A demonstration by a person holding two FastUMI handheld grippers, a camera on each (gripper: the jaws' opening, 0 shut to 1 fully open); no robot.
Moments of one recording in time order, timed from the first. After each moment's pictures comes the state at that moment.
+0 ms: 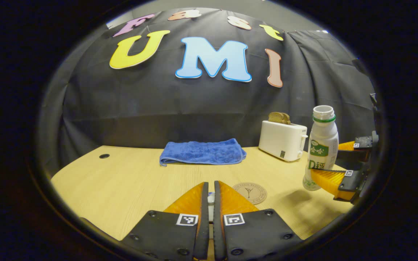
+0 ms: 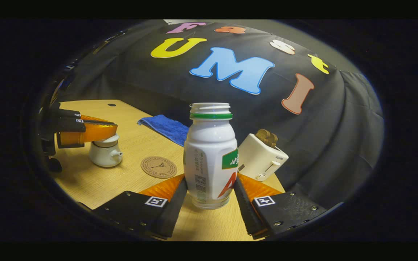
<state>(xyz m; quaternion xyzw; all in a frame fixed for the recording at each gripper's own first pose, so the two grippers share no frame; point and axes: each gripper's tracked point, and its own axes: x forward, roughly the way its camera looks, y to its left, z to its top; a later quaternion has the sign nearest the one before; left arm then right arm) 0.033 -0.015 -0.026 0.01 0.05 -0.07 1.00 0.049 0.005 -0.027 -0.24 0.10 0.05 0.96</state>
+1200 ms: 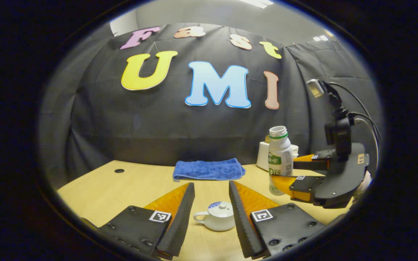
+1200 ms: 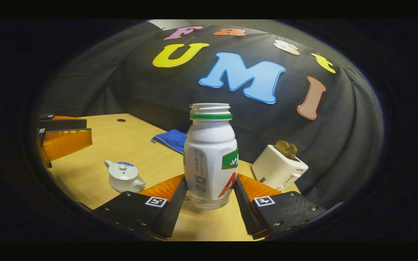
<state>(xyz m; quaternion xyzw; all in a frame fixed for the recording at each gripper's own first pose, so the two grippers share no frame) -0.053 0.028 0.051 -0.01 -0.03 -0.07 1.00 0.075 0.081 0.004 -0.19 0.09 0.12 0.97</state>
